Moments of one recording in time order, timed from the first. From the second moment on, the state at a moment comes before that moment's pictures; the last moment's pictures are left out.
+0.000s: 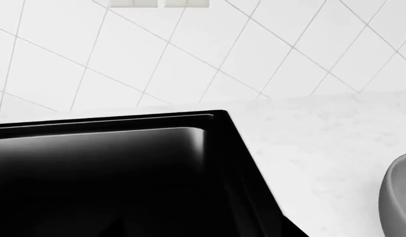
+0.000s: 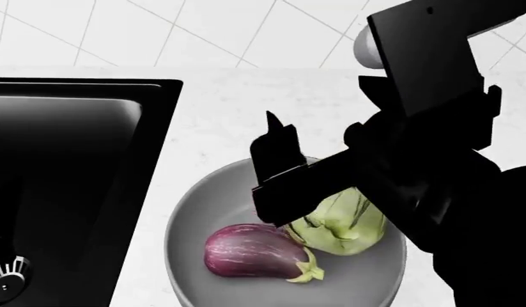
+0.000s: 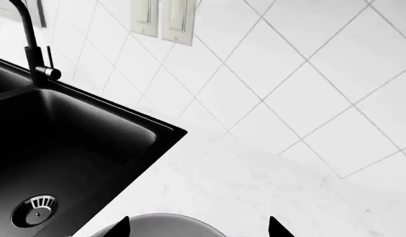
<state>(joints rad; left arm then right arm) -0.54 -0.78 -0.08 0.52 -1.28 -1.05 -0.46 1.32 0.84 -0.57 -0.41 1.77 1.02 0.69</state>
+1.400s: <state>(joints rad) -0.56 -0.83 -0.12 0.54 -1.36 -1.04 -0.51 0.51 1.35 -0.03 -0.76 1.74 0.50 0.72</state>
